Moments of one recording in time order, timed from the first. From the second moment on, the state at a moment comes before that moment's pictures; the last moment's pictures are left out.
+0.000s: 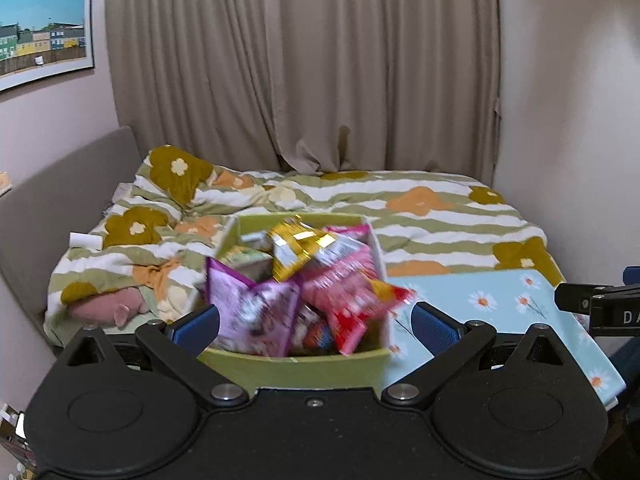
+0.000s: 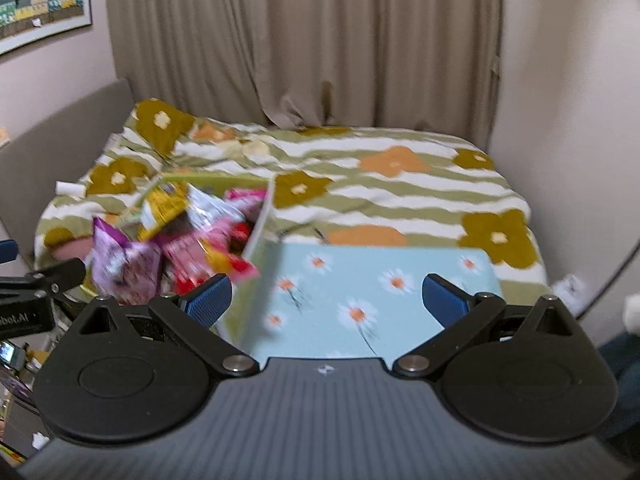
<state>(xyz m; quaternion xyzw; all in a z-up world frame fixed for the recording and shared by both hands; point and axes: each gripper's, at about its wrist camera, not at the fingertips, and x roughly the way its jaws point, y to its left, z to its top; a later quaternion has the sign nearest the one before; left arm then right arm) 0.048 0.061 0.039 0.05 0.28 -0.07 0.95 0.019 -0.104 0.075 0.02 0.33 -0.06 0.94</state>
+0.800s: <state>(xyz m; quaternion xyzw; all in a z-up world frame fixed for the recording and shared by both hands) 0.028 0.037 0.026 0.07 0.29 -0.08 0.95 -0.024 -0.144 0.053 0.04 0.35 -0.09 0.93</state>
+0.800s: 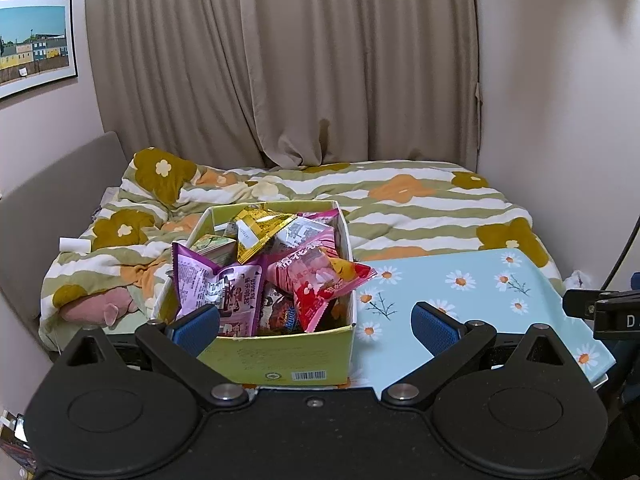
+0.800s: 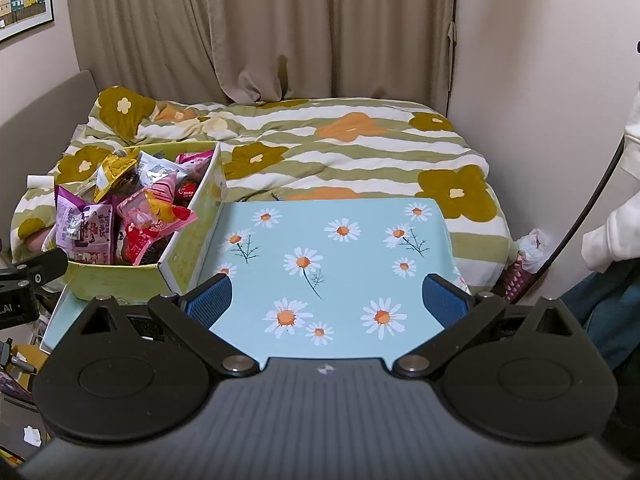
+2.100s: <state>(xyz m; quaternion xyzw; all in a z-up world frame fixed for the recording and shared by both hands) 0.031 0.049 0.029 0.08 0.28 -0.08 0.95 -0.022 -0.139 0.054 0.05 0.35 -0.10 0.93</state>
